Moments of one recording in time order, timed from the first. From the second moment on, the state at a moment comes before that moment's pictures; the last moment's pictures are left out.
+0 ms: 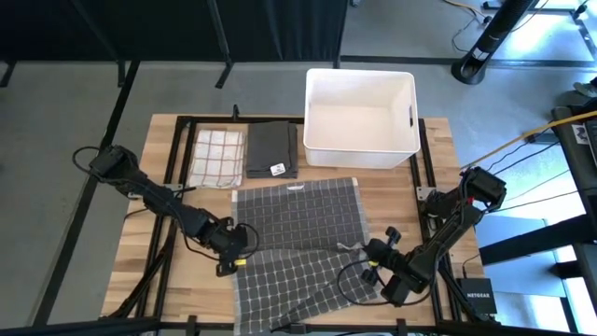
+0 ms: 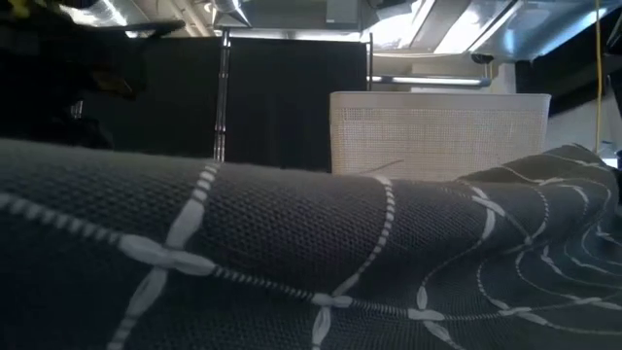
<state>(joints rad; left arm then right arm) -0.54 1.48 0.74 -0.45 -0.05 -0.73 0.93 1.70 0.89 -0.76 0.71 1.49</state>
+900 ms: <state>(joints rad) -0.52 1.51 0.68 -0.22 -0.01 -0.60 0.94 1.70 0.89 -0.75 0.76 1.46</state>
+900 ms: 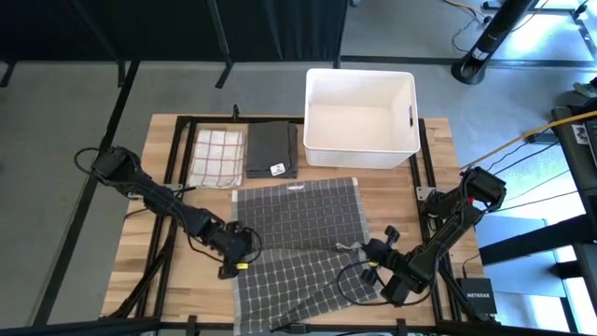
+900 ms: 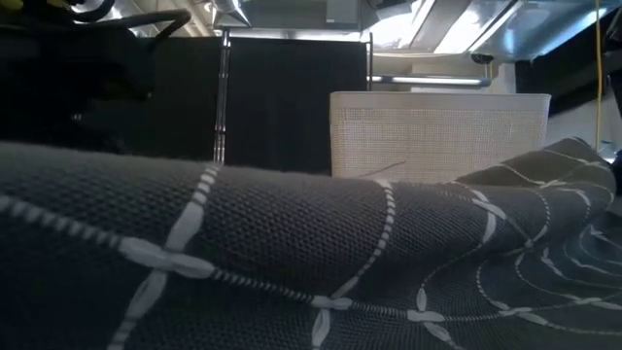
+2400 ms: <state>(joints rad) -0.63 1.71 0.88 -0.45 -0.35 -0.57 0.88 1.68 0.75 -0.68 0.55 1.53</state>
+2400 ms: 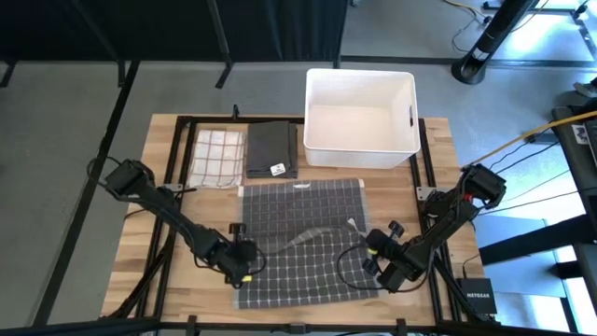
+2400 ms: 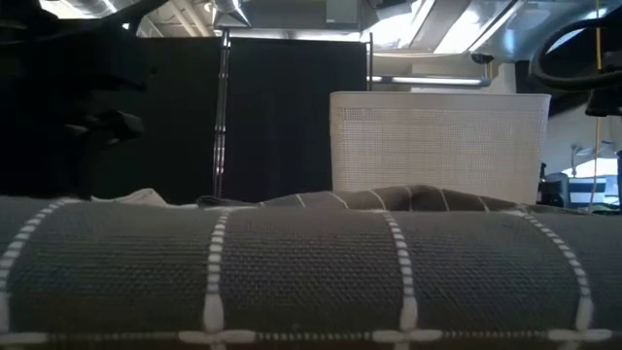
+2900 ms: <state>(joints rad) -0.62 1.72 0.88 -0.41 -0.34 -0.54 0.80 1.58 0.99 -1.00 0.71 1.44</state>
